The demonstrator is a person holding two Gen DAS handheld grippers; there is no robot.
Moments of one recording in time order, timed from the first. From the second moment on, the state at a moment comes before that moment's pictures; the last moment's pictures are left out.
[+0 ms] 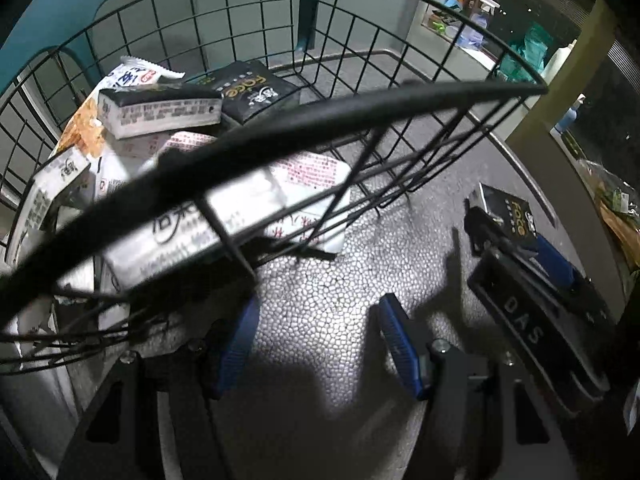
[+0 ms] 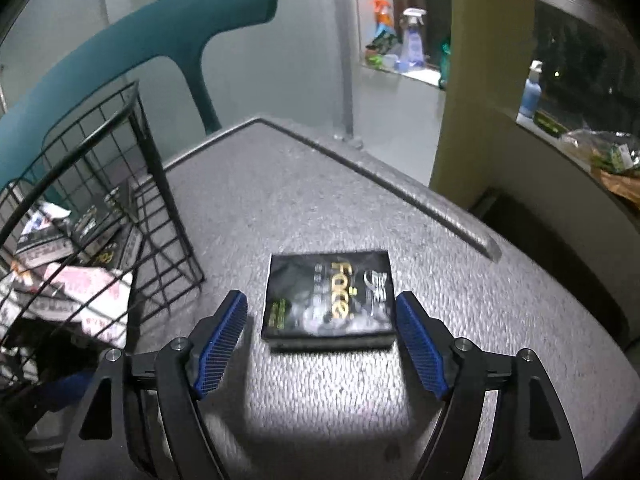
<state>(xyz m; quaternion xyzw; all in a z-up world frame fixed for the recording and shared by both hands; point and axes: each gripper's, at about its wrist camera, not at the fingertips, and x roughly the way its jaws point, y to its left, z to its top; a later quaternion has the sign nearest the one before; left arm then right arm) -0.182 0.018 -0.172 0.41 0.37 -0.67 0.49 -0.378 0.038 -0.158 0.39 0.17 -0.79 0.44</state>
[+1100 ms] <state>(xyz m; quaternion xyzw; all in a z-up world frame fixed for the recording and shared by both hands) -0.130 0.073 -0.082 0.48 0.25 -0.80 0.25 -0.201 0.163 -0.028 0.35 0.00 -0.93 0.10</state>
